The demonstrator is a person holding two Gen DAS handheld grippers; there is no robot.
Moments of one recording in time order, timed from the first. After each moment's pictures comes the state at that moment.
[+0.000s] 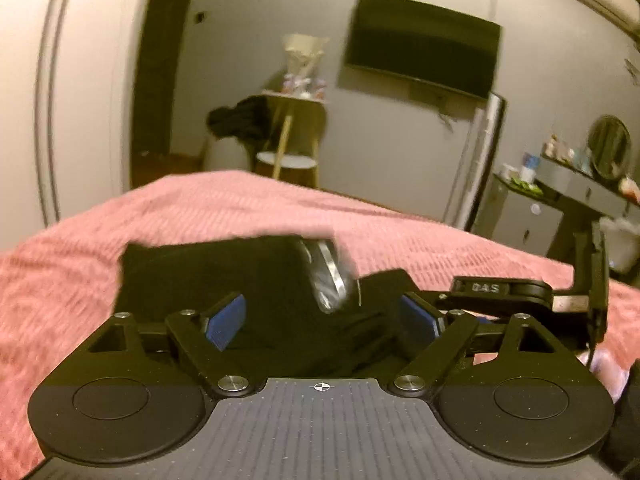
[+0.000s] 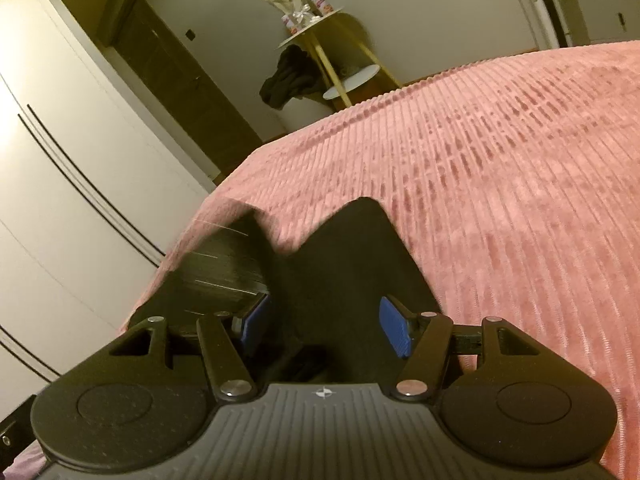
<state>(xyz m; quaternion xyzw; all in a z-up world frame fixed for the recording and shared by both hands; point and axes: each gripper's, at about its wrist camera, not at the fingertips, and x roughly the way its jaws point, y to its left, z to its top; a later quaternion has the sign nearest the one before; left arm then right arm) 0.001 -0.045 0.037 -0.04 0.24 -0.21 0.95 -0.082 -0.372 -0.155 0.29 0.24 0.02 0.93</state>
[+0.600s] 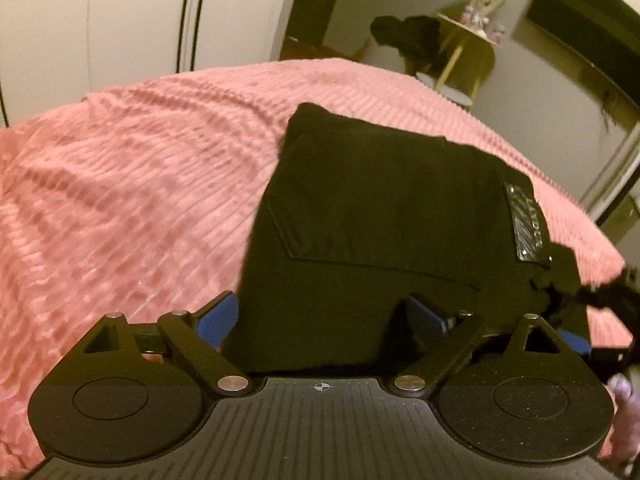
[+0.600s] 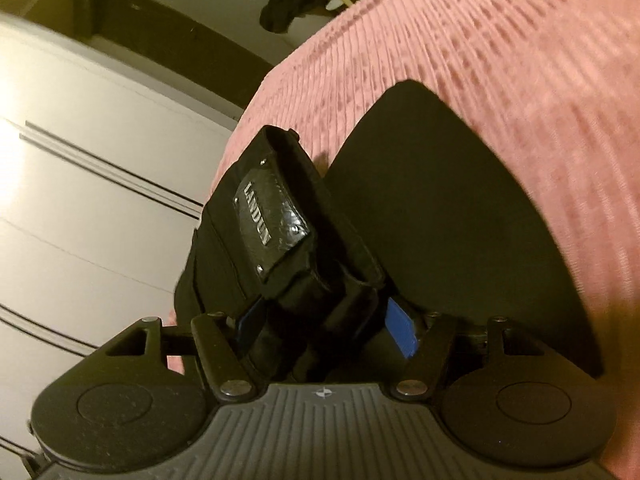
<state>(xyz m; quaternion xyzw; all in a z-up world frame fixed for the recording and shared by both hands) 0.056 0.016 -0.028 -0.13 0.40 -0.01 0.91 -0.029 -0.359 -0.188 0.42 0.34 0.10 0.84</state>
